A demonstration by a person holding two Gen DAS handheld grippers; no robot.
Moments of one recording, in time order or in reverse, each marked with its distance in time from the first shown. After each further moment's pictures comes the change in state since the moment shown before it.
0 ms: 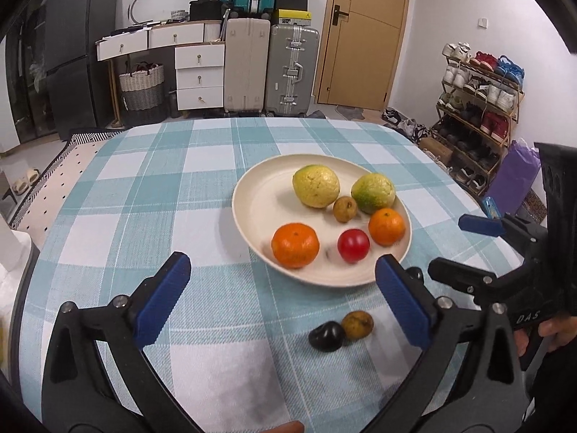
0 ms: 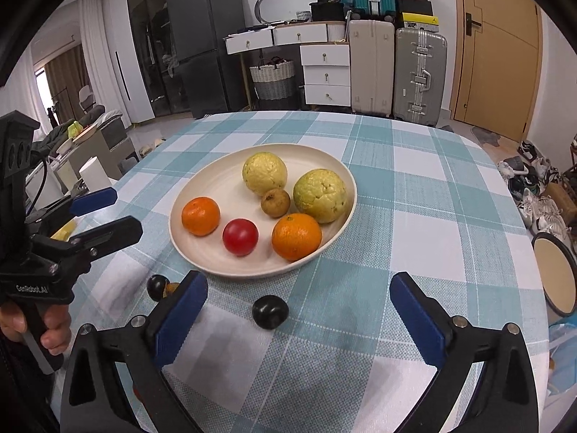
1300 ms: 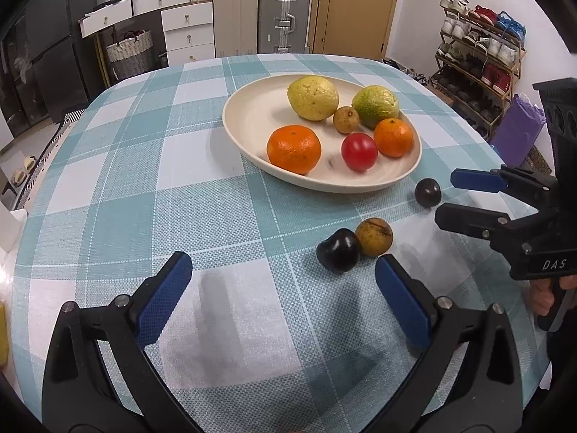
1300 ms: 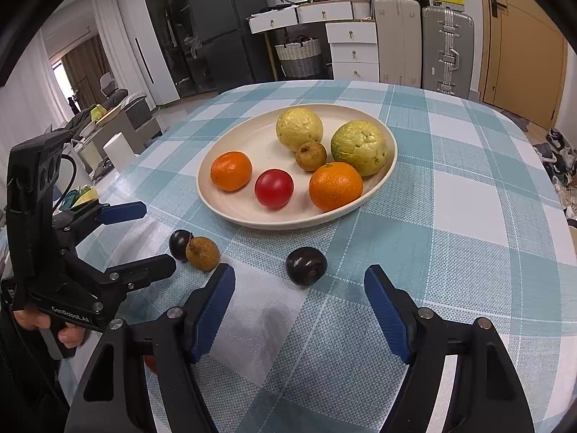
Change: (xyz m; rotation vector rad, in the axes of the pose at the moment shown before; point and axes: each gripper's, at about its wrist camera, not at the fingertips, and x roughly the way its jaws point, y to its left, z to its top) left arm 0.025 -0.005 -0.045 0.056 0.203 0.009; right arm 0.010 0.010 -0.024 -0.014 0.089 0.125
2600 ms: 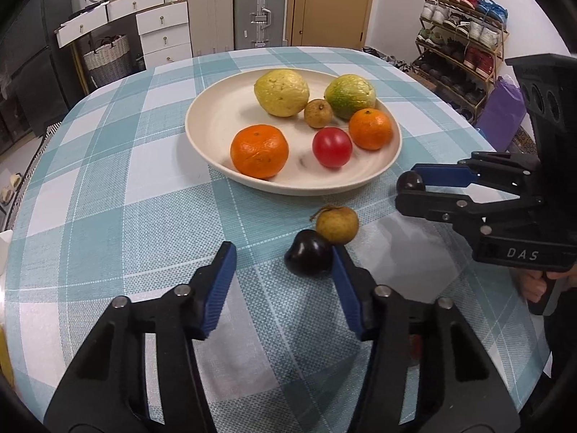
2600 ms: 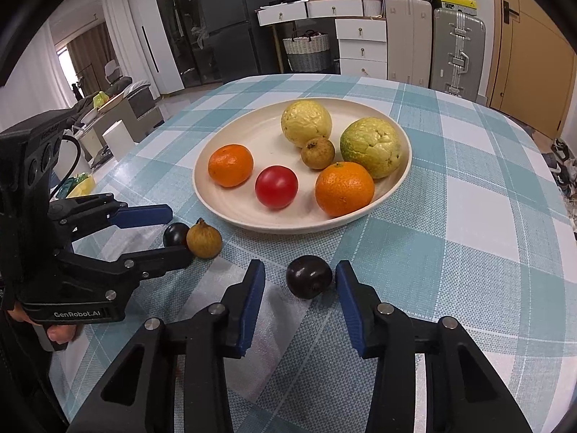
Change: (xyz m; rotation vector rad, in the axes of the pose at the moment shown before) left arm 0.013 -0.016 0.007 0.074 0.020 -0.064; right arm 0.015 0.003 0.005 -0.047 0.025 -0.002
